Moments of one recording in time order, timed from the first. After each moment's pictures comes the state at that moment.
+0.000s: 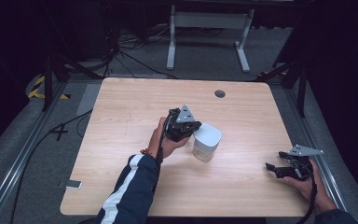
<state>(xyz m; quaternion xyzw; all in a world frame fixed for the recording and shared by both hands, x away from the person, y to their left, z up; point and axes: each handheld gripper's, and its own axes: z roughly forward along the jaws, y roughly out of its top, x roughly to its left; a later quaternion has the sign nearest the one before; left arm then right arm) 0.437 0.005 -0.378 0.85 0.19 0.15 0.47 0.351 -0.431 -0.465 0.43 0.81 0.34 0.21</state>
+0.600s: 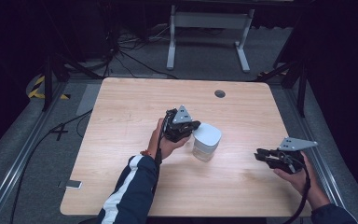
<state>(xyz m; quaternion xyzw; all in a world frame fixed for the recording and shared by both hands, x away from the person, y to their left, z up) 0.437 0.010 -0.385 0.83 0.21 0.15 0.50 0.351 -0.371 -0.409 0.32 0.84 0.41 0.17</state>
